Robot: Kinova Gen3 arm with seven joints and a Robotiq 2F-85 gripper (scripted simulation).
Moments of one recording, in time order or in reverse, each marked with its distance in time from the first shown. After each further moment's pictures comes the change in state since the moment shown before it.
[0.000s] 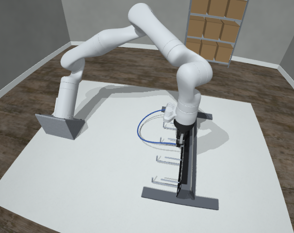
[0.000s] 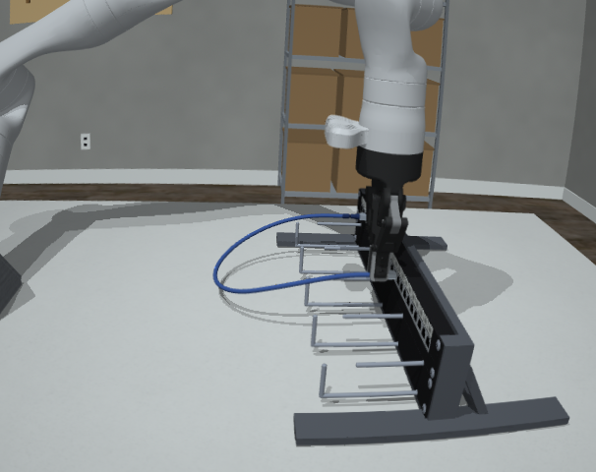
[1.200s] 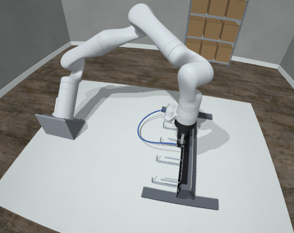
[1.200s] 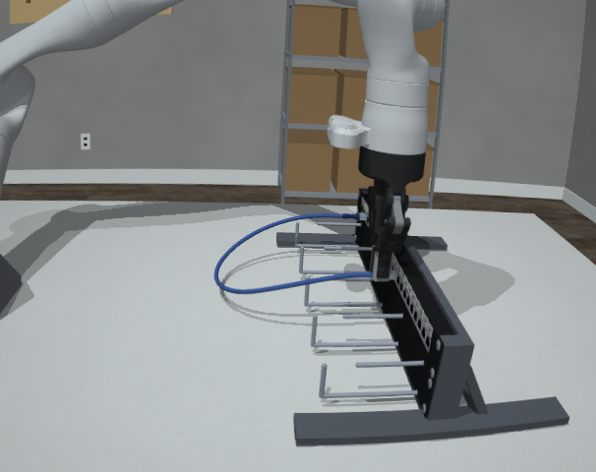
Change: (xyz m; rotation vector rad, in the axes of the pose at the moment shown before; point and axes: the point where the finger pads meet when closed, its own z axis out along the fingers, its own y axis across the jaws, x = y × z) arm -0.003 0.000 0.000 0.000 0.000 0.000
